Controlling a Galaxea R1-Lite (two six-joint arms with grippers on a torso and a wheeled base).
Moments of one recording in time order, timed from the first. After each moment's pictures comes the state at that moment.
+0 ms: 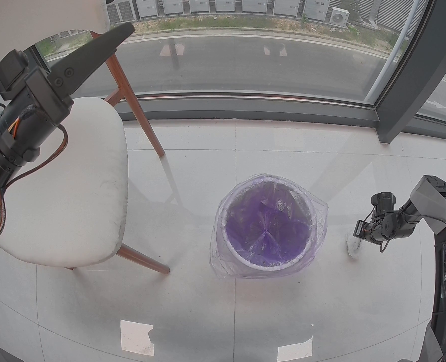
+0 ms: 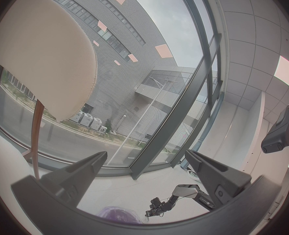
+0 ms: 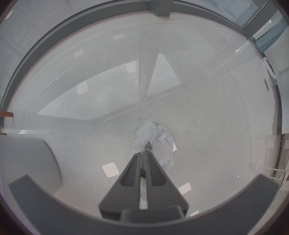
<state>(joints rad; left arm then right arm) -0.37 1.41 -0.78 -1.17 -0.49 -0.43 -0.11 2.60 -1.38 -0.34 -0.04 0.32</state>
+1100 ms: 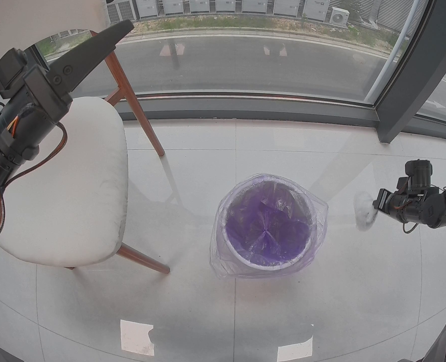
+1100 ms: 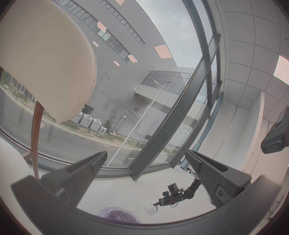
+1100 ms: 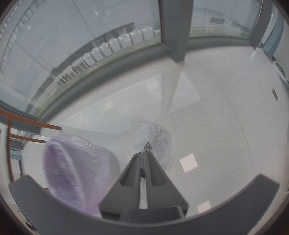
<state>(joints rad) -0.37 1.41 -0.79 -1.18 -0.49 -0.42 -0.06 2.00 -0.90 -0.47 0.08 0.36</state>
